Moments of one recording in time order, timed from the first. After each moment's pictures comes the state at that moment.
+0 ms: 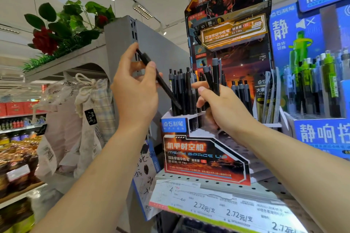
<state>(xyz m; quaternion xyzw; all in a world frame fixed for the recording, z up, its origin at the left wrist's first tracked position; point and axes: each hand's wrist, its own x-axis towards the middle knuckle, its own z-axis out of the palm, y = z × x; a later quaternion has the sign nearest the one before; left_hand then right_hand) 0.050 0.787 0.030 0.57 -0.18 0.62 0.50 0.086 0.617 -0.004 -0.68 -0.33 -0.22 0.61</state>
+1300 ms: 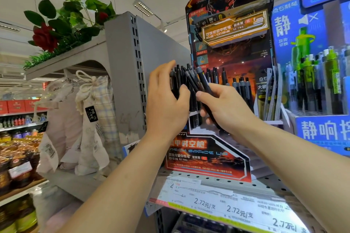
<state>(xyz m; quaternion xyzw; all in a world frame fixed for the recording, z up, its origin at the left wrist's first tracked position) 0.075 0.762 -0.004 0.72 -0.17 0.60 0.31 0.086 0.620 -0.011 -0.67 -0.34 -0.22 0.63</state>
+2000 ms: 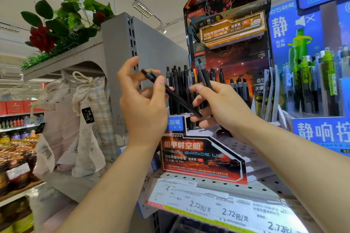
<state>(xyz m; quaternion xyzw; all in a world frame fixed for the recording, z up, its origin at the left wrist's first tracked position) 0.055 0.772 -0.007 0.54 -0.26 0.64 0.47 0.082 0.614 -0.003 -0.67 -0.34 -0.16 0.64</state>
